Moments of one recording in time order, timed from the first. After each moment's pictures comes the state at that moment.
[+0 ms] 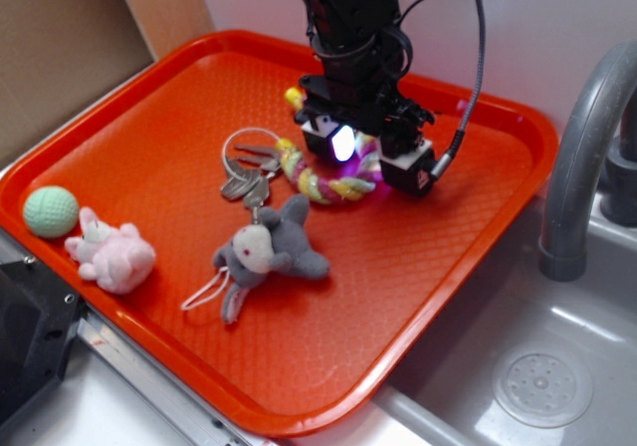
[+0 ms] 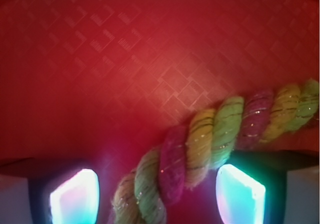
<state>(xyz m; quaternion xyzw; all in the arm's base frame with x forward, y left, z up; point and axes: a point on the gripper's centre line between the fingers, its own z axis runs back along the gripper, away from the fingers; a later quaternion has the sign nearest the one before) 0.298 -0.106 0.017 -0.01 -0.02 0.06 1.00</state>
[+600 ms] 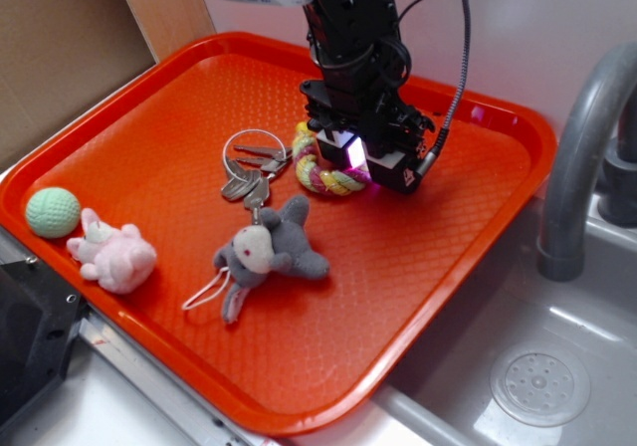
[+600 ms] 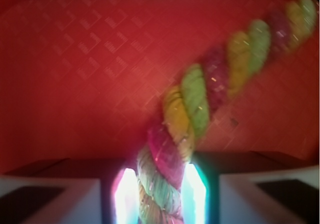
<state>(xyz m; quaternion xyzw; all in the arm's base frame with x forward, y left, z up) 0.293 -0.110 0.018 -0.01 -0.04 0.05 1.00</state>
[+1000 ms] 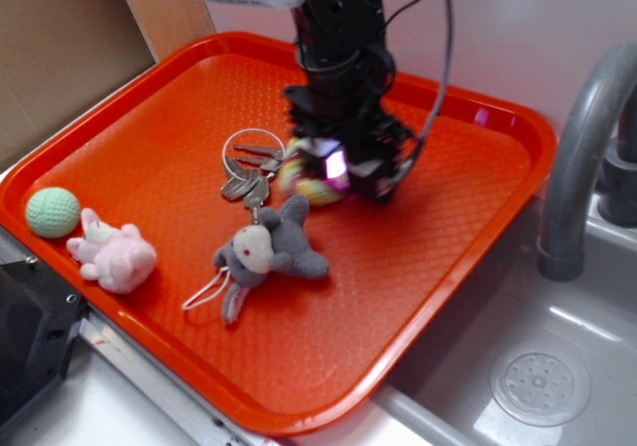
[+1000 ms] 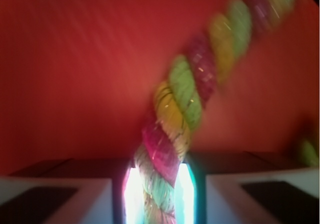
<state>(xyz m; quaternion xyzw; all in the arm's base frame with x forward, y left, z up) 0.274 -0.098 0.031 0.02 0.02 0.06 1.00</state>
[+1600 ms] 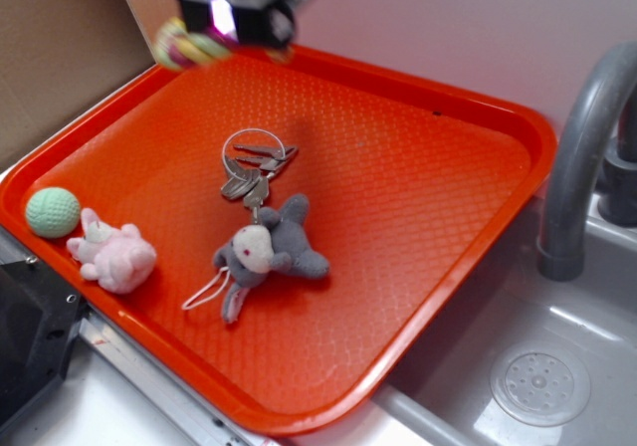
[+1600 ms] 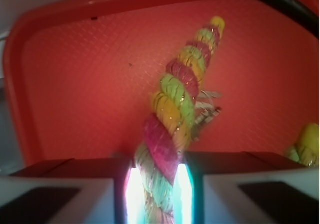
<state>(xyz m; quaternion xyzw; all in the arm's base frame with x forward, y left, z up) 0.246 -0.056 0.176 -0.02 0.02 0.14 0.99</state>
